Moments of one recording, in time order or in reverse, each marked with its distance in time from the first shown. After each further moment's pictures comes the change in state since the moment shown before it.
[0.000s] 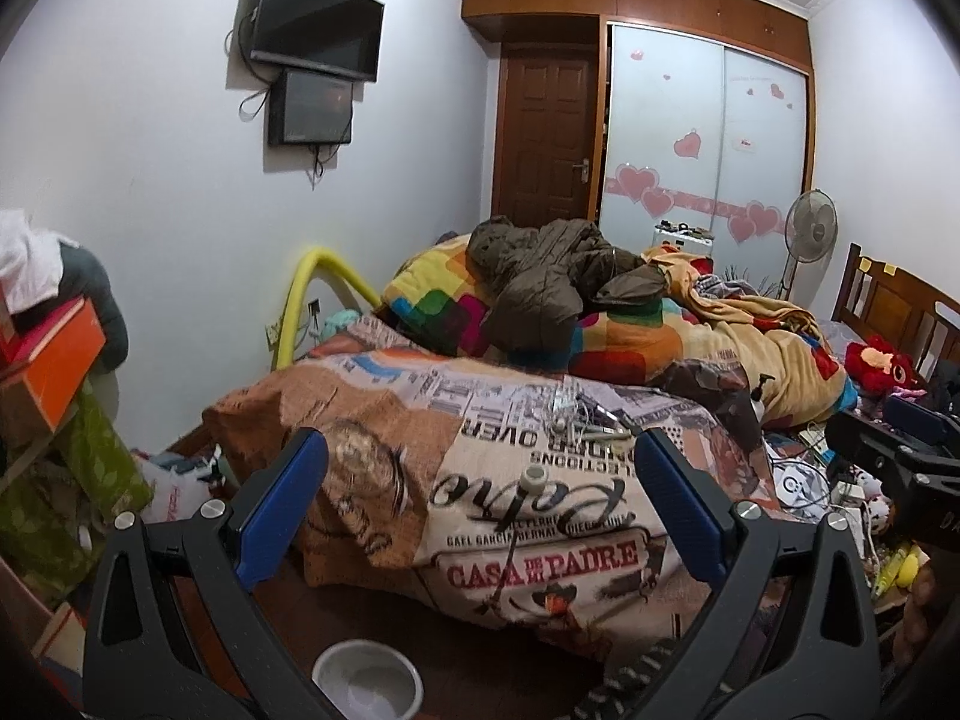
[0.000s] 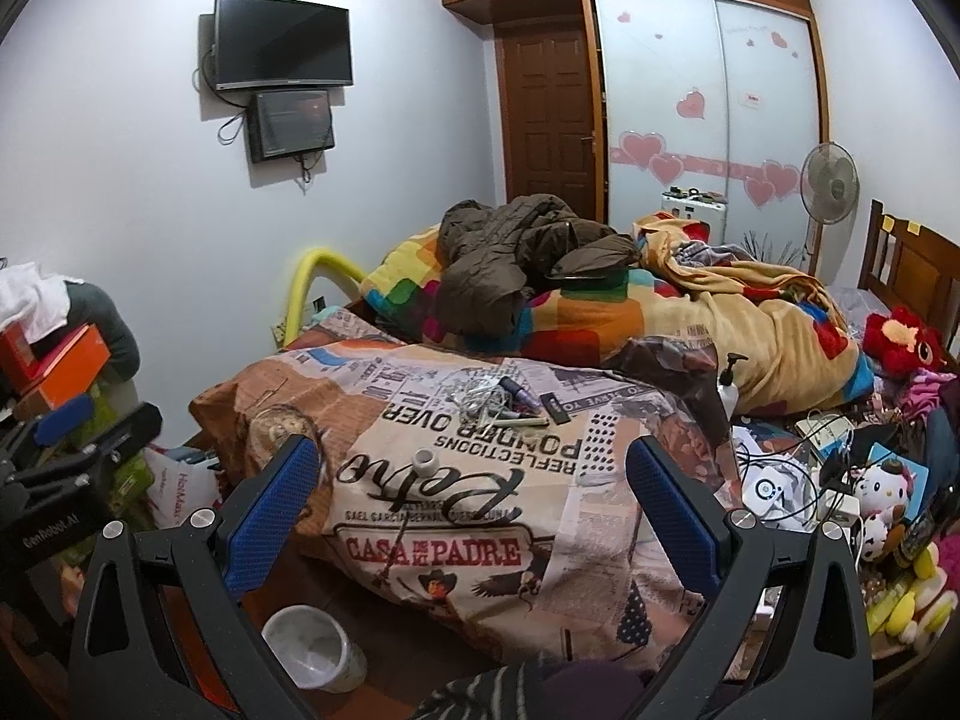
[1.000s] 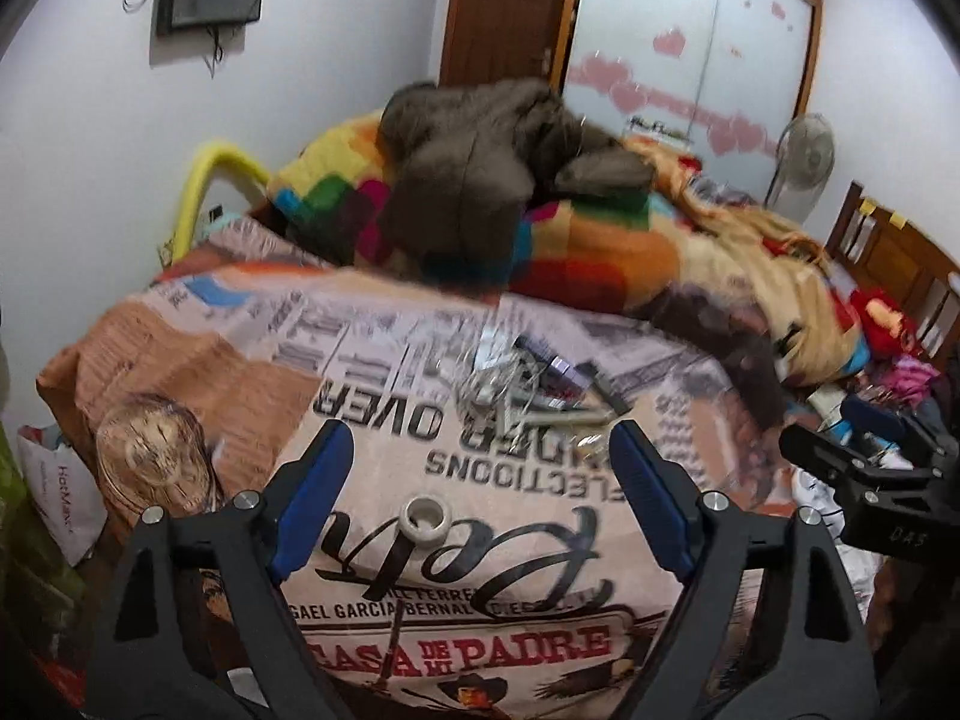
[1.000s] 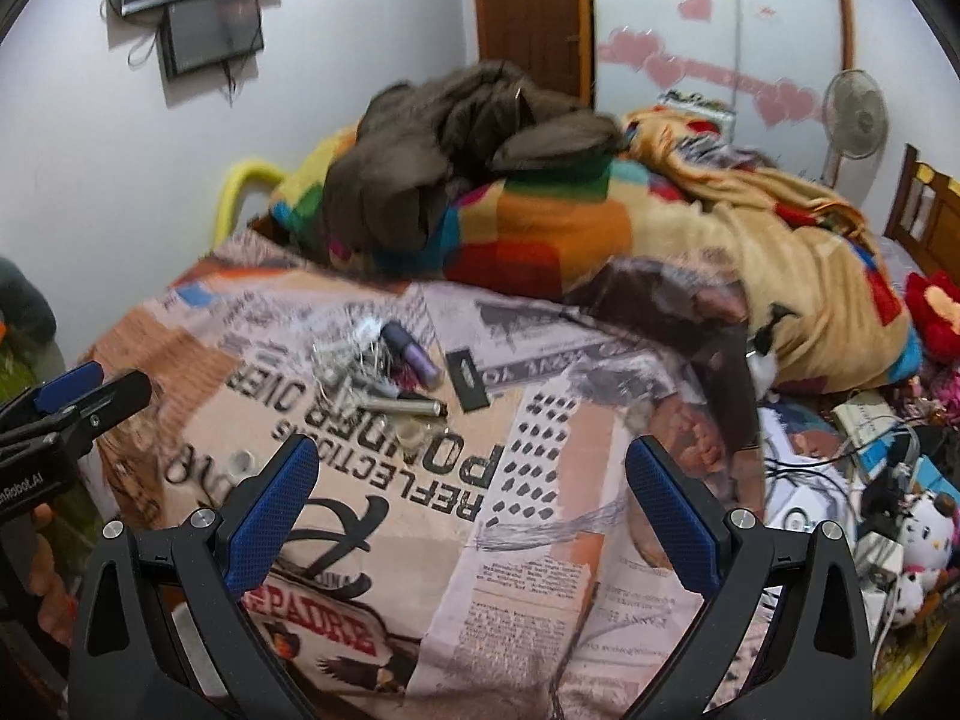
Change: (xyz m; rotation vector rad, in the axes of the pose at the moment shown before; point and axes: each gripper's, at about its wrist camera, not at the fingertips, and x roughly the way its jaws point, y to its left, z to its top) left arm 0.283 -0.080 -0.017 -0.003 0.304 -0.119; right arm 0.233 -0.110 -0.009 0.006 0.257 -0.009
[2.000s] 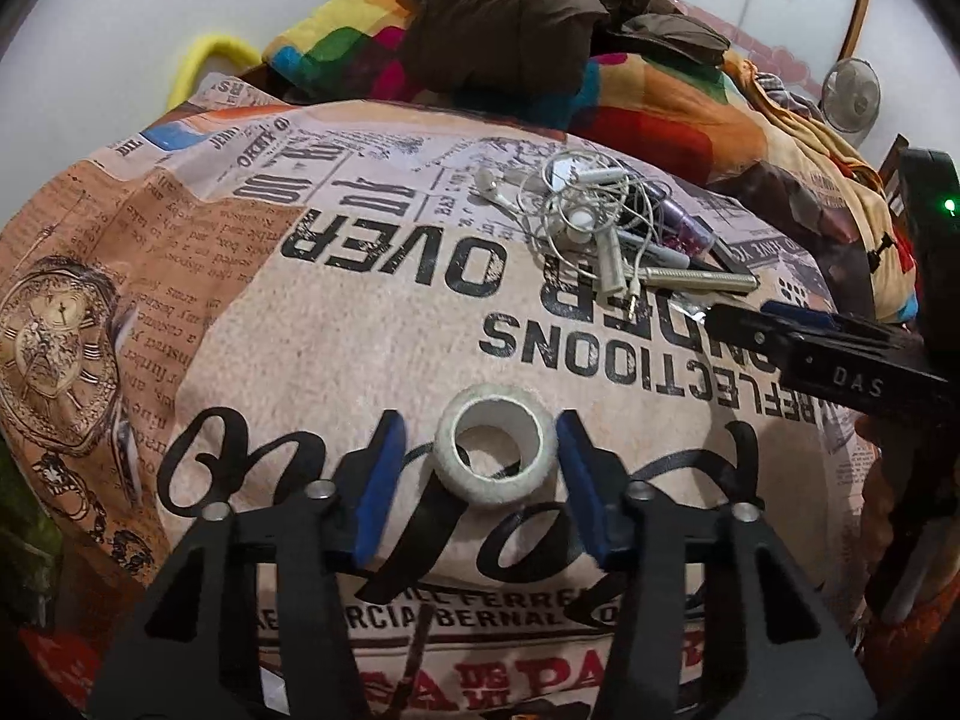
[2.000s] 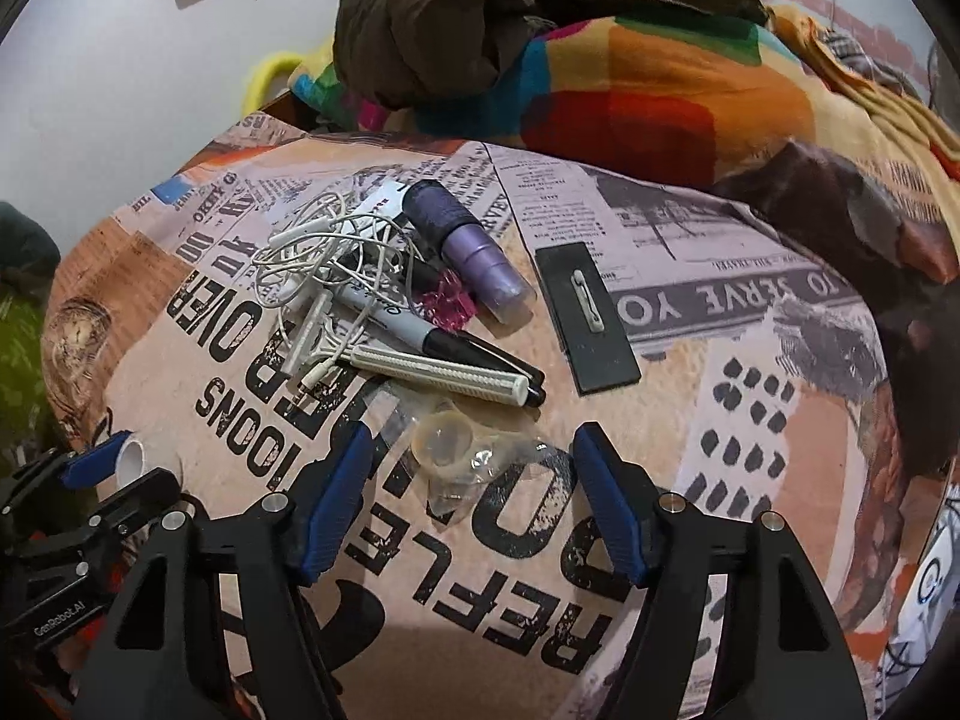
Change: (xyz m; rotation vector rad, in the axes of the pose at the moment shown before) left arm 0.124 0.040 -0.067 -0.039 0.218 -0.008; right arm 0.166 0.018 -0.005 -0.063 0.213 0.138
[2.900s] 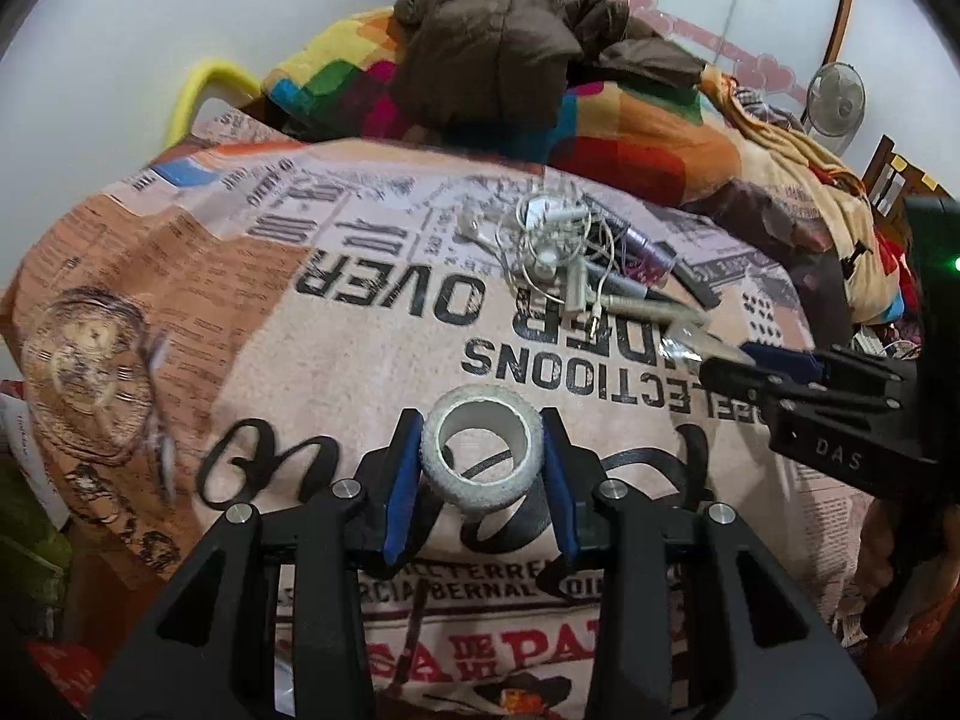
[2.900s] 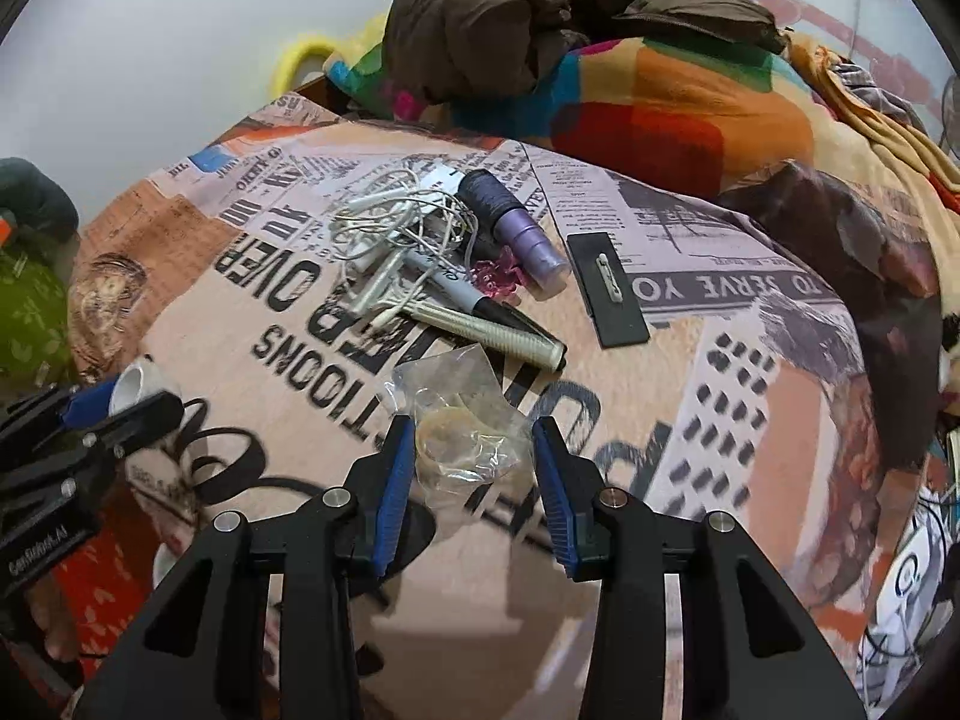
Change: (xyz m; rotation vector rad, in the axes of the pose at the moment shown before) left arm -0.047 -0.008 0.004 0.021 -0.061 0.003; right arm -0.034 0.021 -0.018 -0.058 0.011 0.000
